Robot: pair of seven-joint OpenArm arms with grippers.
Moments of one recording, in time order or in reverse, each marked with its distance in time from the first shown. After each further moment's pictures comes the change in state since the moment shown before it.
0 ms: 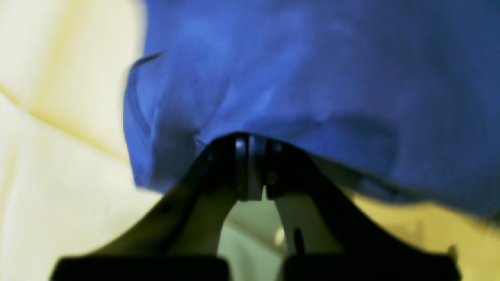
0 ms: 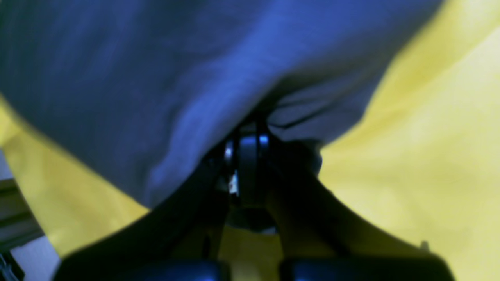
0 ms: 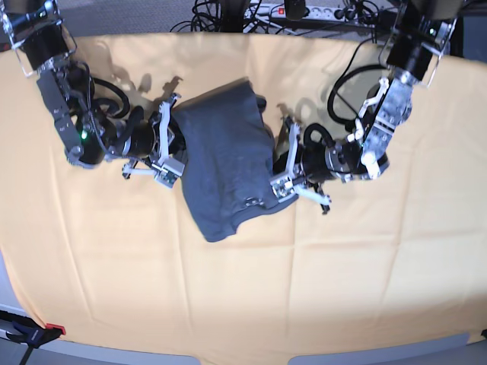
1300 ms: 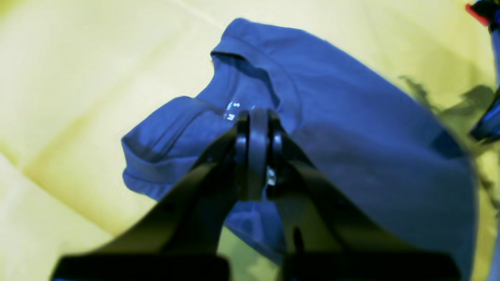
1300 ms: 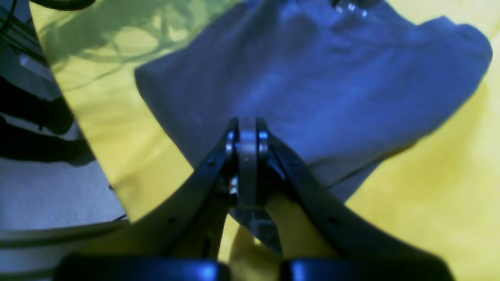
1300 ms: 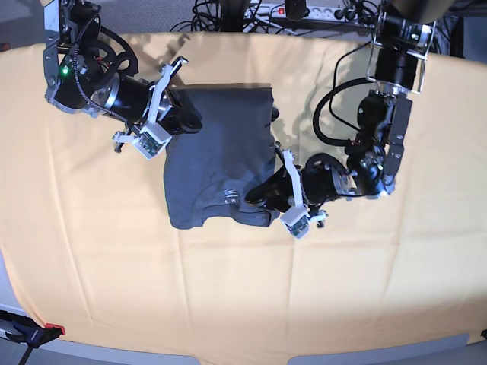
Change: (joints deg) left arm 1.0 7.5 -12.1 1.1 -20.5 -3.7 9.7; right arm -18.8 -10.8 23.3 19.0 0.8 1.5 3.0
